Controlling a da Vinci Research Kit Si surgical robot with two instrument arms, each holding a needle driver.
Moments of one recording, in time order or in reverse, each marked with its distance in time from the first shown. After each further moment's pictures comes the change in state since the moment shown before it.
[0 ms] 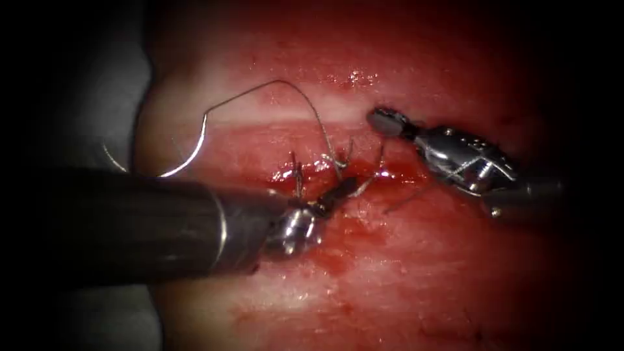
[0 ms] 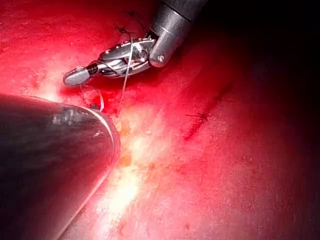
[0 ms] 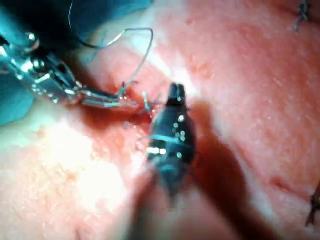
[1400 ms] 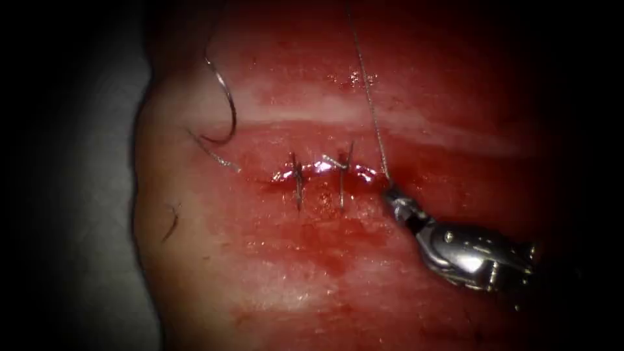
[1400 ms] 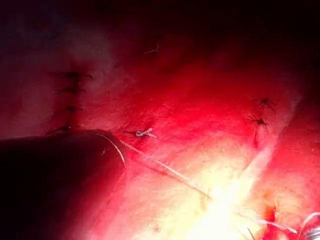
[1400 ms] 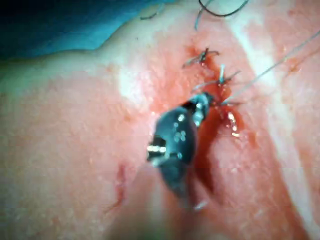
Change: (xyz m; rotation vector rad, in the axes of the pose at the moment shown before) right arm -0.006 -0.009 -0.009 -0.154 0.083 -0.321; left arm -0.021 -0.023 0.020 -0.074 -0.277 -0.236
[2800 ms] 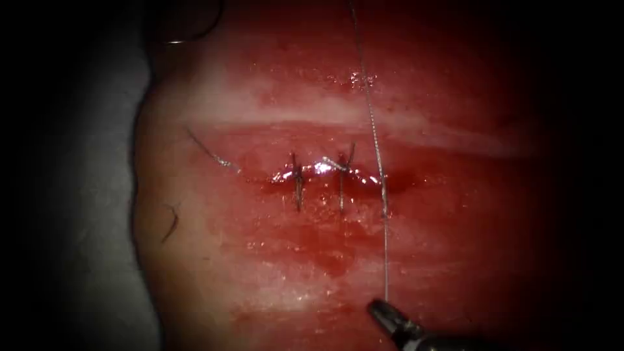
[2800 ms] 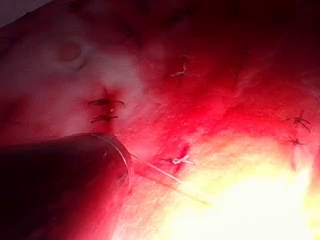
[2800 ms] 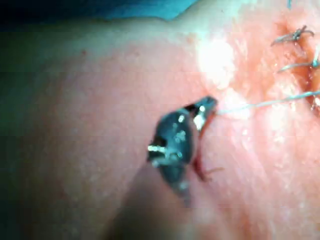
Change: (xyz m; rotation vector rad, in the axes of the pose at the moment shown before) right arm -0.009 -0.008 -0.008 0.131 -0.084 -0.122; left arm -0.002 -0.009 0.004 0.090 -0.043 -0.003
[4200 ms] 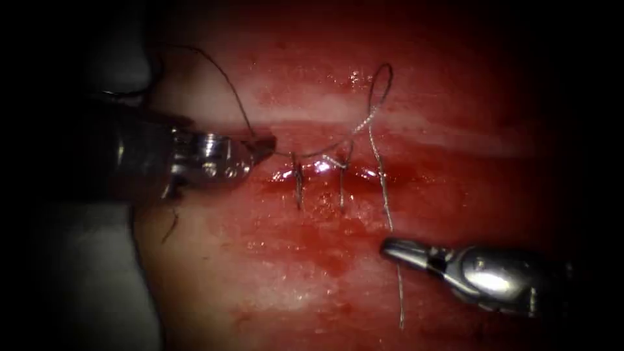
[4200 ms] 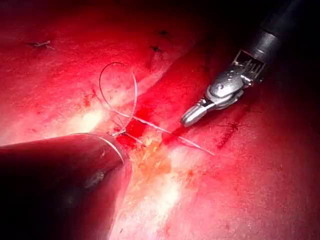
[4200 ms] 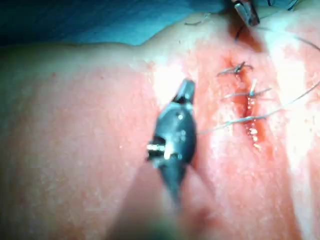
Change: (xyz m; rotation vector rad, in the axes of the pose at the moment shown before) right arm 0.011 0.013 0.005 0.398 0.101 0.086; left arm 0.004 0.030 -0.031 -0.316 0.153 0.048
